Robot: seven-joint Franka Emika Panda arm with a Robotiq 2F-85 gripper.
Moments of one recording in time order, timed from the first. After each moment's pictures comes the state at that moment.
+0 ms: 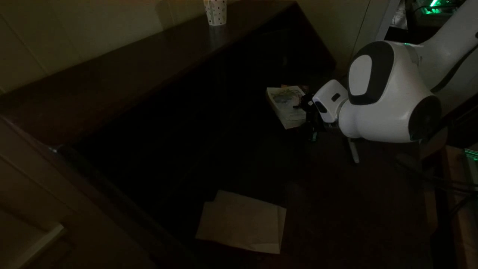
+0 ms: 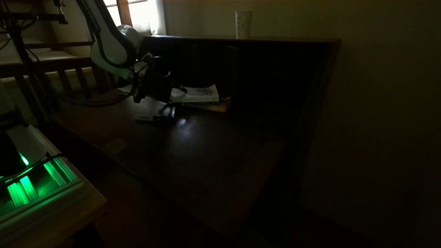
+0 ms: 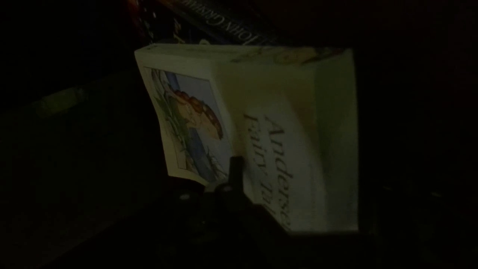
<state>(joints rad) -0.06 0.28 0.02 -2.50 -2.40 2.44 1.64</state>
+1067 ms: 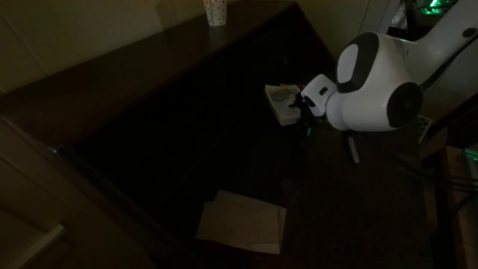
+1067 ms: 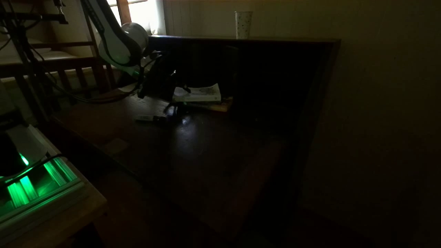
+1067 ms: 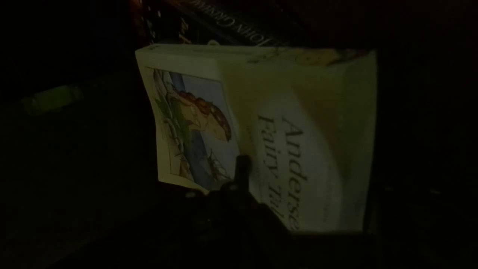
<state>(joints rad) -0.09 0.30 0.02 -2.43 -2.29 2.51 1.48</state>
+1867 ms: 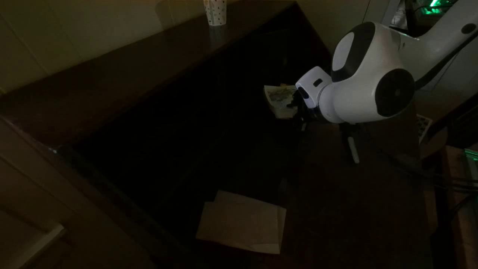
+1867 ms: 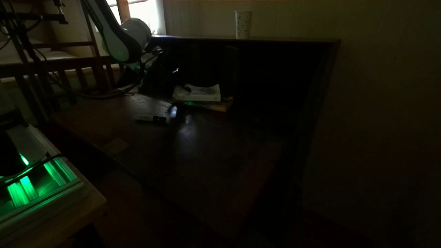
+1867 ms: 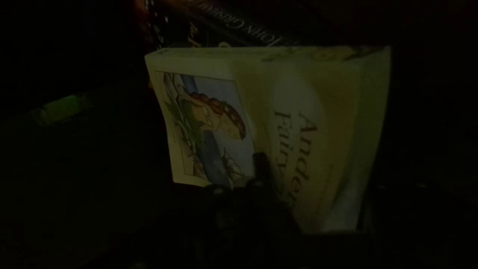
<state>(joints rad) -0.10 0.28 0.03 -2.40 -2.17 2.55 1.43</state>
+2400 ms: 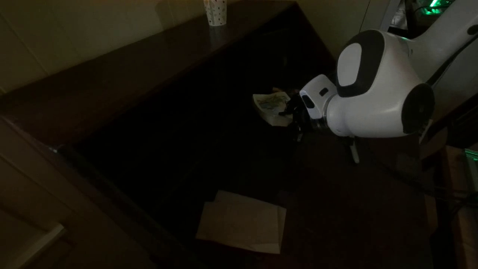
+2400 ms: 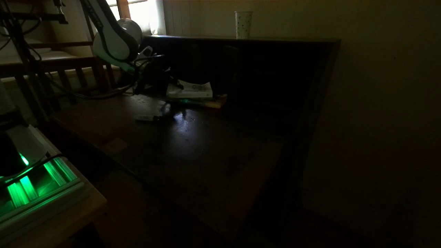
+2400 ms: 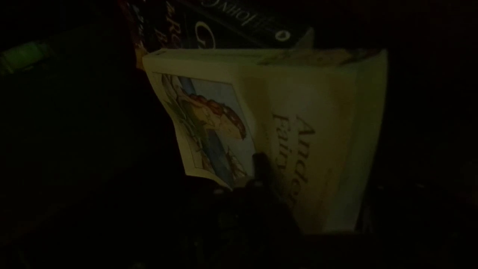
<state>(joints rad) -0.09 0.26 0.11 -2.44 -2.33 2.53 1.65</state>
